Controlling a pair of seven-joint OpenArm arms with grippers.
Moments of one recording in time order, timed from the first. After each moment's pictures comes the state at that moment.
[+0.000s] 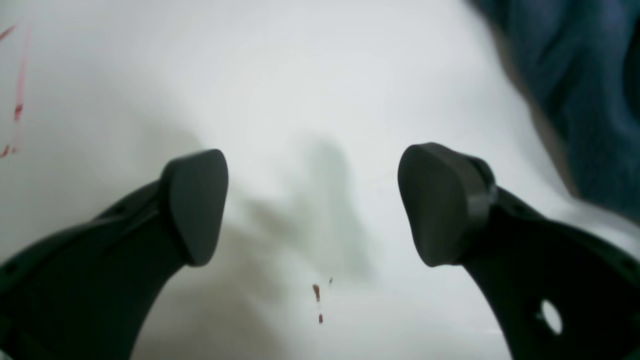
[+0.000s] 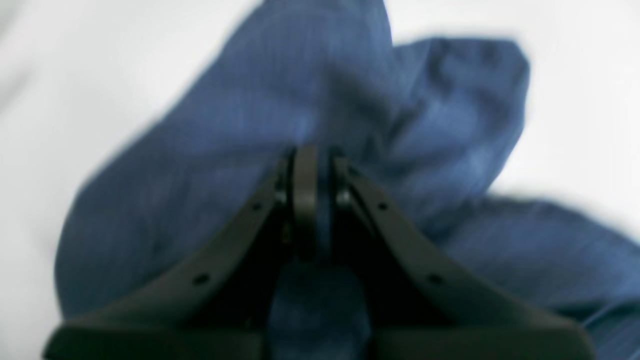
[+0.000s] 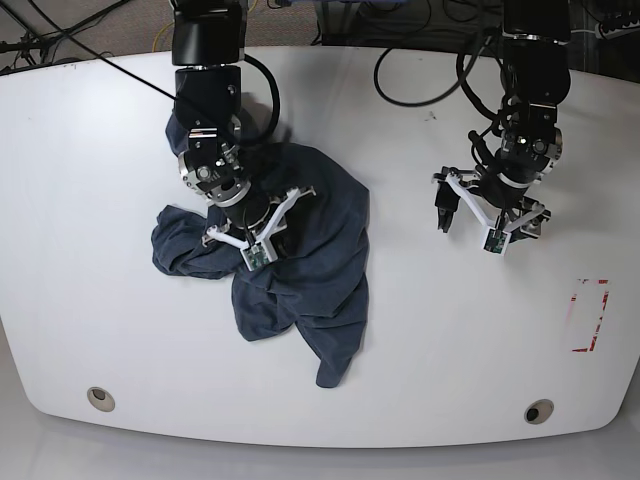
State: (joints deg) left arm 5.4 -15.4 -0.5 100.9 -8.7 -14.4 38.7; right arm 2.3 -2.5 1.8 83.9 -3.4 28.5 -25.4
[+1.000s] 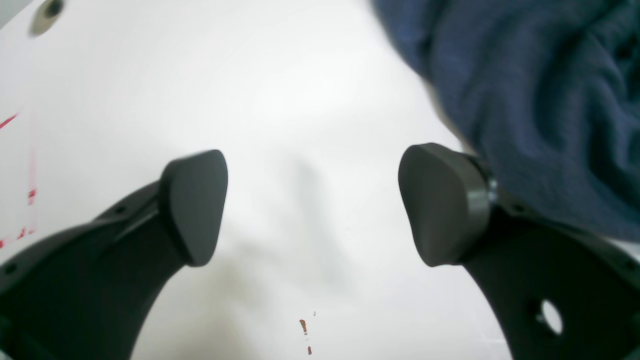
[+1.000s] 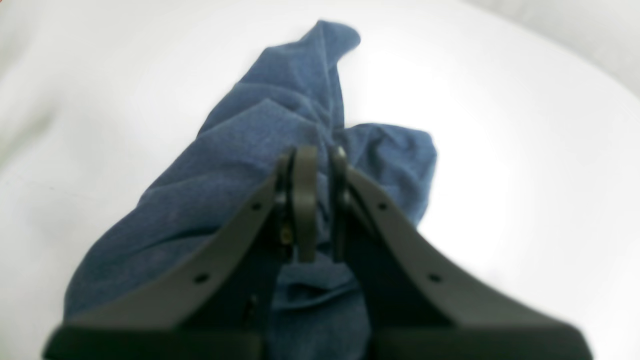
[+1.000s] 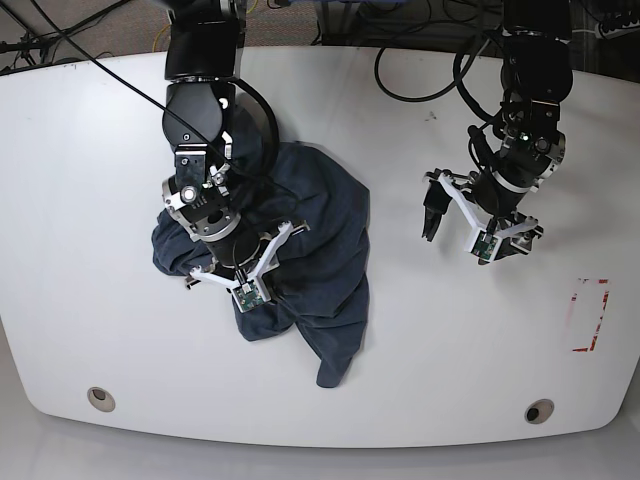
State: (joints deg) left arm 5.1 -15.3 -0.5 105.6 -8.9 -20.6 37.5; right arm 7.2 -2.3 1.8 95.5 -3.8 29.0 -34.3
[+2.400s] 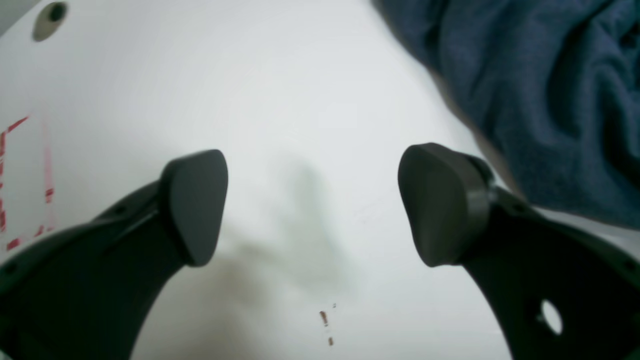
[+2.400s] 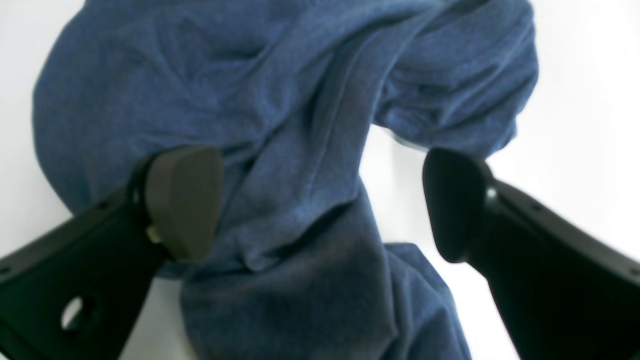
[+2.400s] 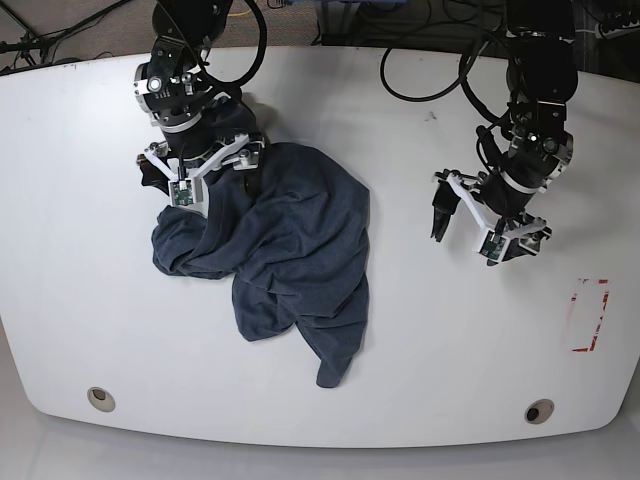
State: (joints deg) left arm 5.4 -15.4 -3.2 105.6 -8.7 -23.8 37.4; right arm -16.2 -9.5 18.7 111.2 1.0 27.8 -38.0
